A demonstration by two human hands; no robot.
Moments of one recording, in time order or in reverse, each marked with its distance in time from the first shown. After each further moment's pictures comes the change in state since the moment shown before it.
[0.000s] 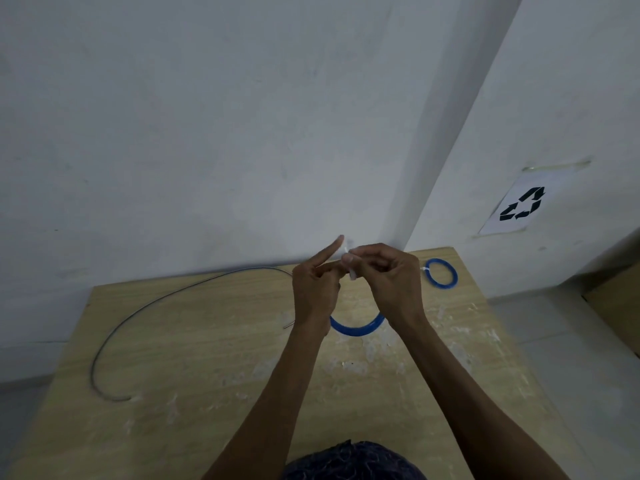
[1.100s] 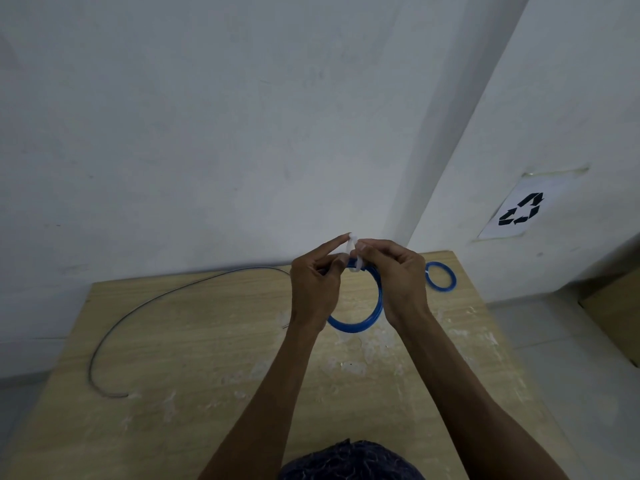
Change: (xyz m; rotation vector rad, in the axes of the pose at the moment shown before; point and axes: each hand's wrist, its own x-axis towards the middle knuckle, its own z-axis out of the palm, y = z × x) left_hand 0.000 0.006 -0.012 0.186 -0.090 0.286; right_hand 0.001 -0.022 0.002 0.321 0.080 0.230
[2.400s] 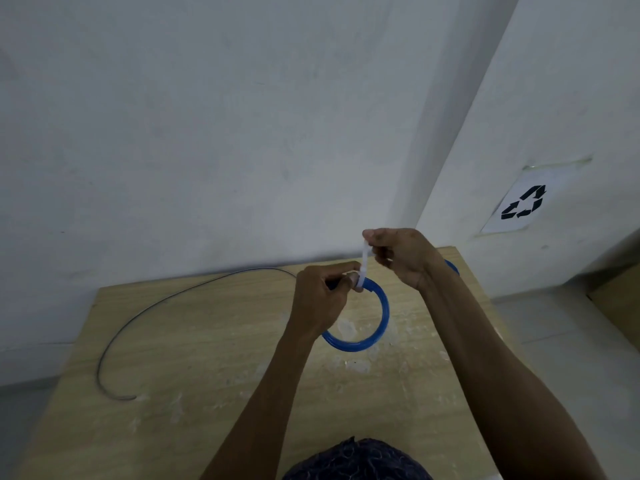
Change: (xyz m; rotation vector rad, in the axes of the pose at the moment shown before) left_hand -0.008 -0.012 -0.007 0.282 -0.181 0.062; right_hand 0.061 -0.009 -0.023 -0.093 -0.146 0.483
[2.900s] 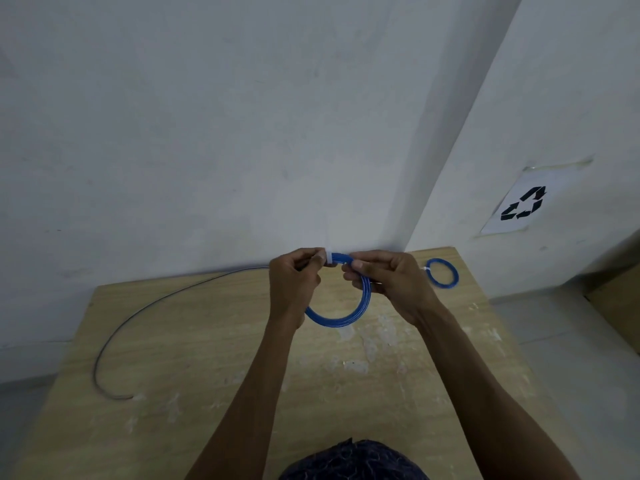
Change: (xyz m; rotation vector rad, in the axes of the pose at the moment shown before) left_hand 0.016 0.009 -0.021 -0.315 0.245 -0.264; right_hand -0.027 0.040 -0.002 -0.032 -0.182 -0.198
